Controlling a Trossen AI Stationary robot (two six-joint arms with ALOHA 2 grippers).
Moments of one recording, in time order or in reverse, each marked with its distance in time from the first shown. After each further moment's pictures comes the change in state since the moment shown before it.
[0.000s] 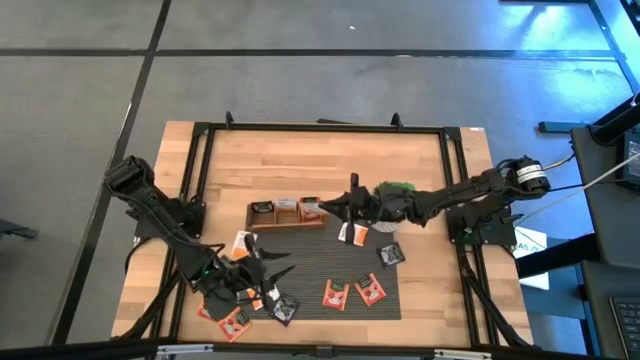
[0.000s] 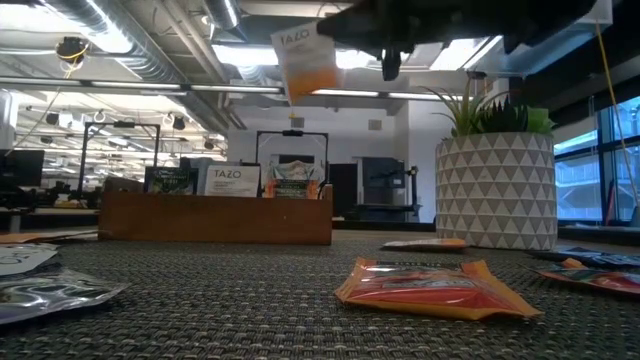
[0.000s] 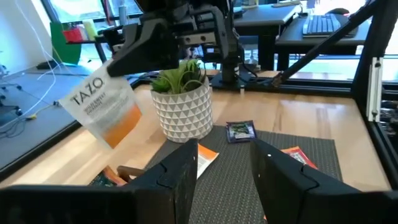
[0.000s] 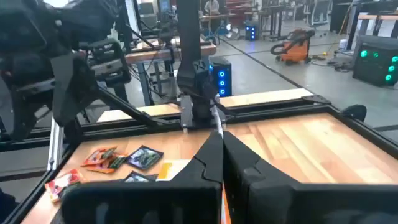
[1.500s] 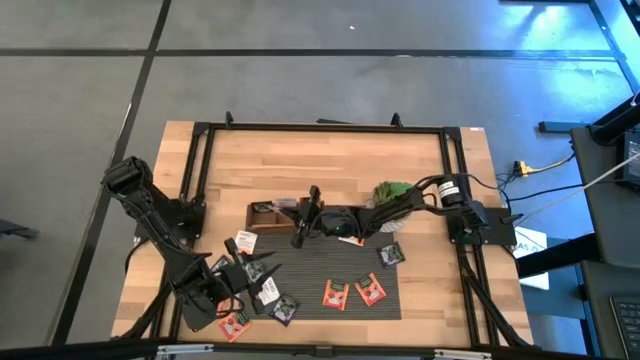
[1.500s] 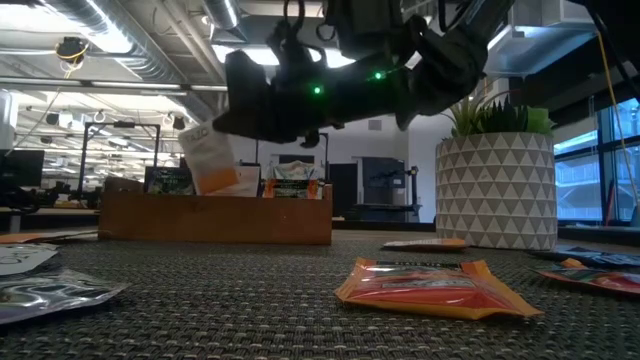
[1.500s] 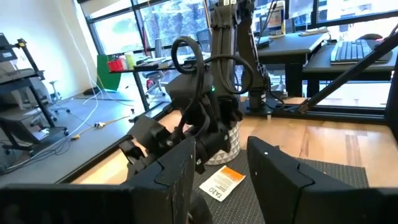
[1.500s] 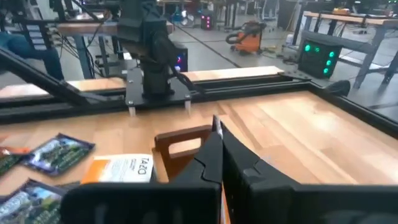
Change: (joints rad) left arm -0.111 -0.001 0.001 0.128 -0.276 0.154; right arm -0.012 0.634 0.423 0.138 0.208 -0.083
